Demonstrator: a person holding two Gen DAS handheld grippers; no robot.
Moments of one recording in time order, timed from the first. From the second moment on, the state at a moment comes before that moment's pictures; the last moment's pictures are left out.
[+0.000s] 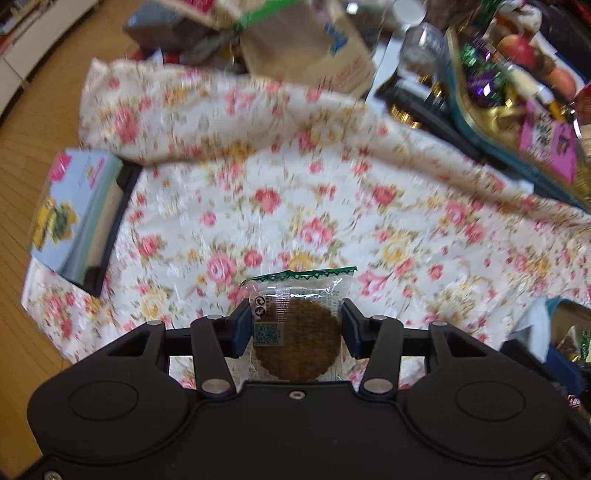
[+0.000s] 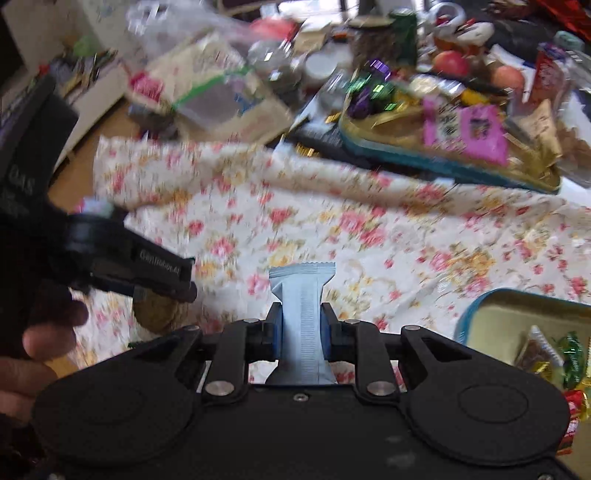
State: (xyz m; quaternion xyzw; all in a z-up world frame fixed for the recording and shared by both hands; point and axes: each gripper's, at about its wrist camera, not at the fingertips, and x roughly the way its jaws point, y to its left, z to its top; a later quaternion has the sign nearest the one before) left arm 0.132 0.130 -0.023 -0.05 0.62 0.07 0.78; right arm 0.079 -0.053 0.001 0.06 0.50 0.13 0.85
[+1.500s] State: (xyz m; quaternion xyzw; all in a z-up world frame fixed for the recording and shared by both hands) left arm 0.075 -0.130 0.017 0.07 0.58 -0.16 0.80; right arm 0.003 -0.335 0.022 0.20 0.46 -0.19 0.84
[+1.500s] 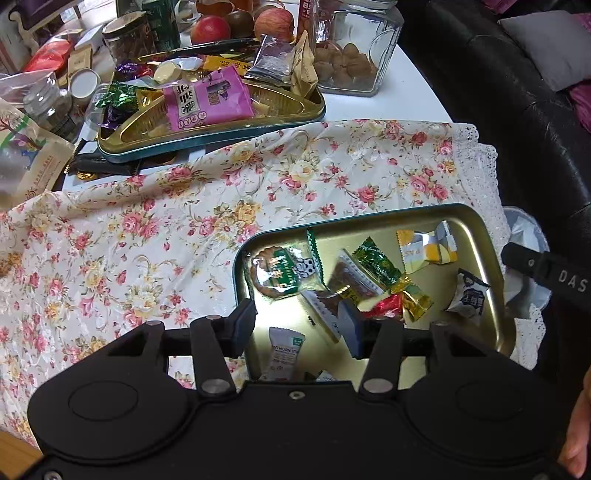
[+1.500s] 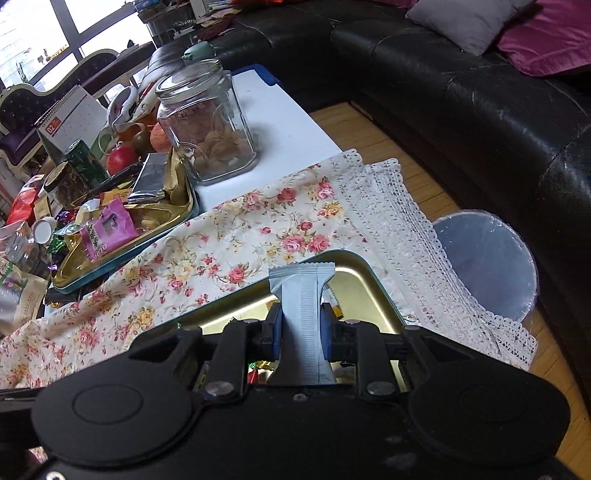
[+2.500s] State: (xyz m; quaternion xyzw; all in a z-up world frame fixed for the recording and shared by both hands) left arm 0.035 -0.127 0.026 0.12 0.53 -0.15 0.83; right arm -0.004 -0.315 0.021 0.15 0.50 -0.17 0.84
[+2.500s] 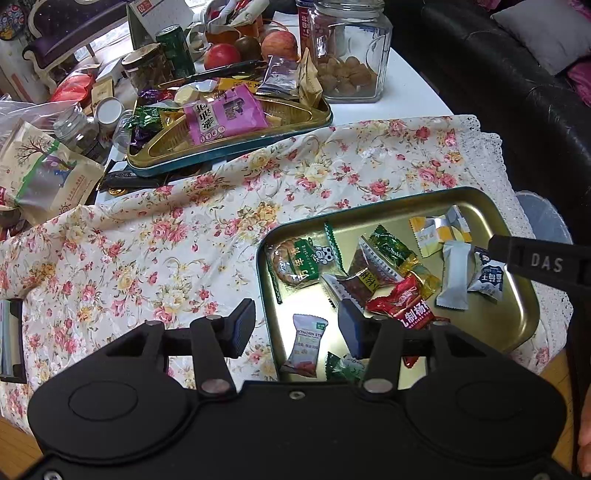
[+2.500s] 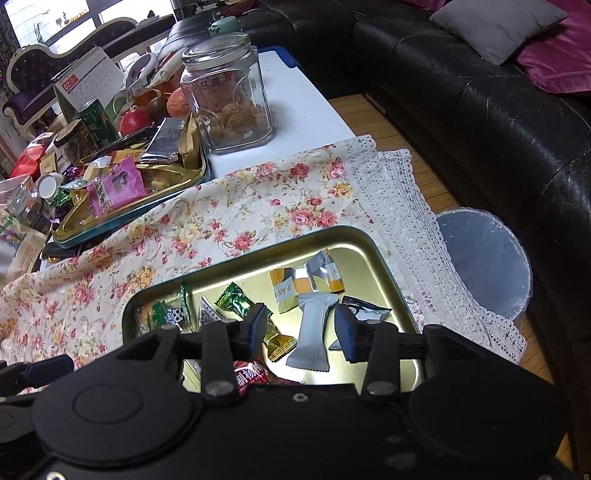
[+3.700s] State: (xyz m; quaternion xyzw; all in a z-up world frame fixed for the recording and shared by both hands) left arm 0.035 -0.121 0.019 0.11 0.55 -0.13 0.82; right arm -0.002 -0.311 0.009 0.13 0.52 -0.16 0.83
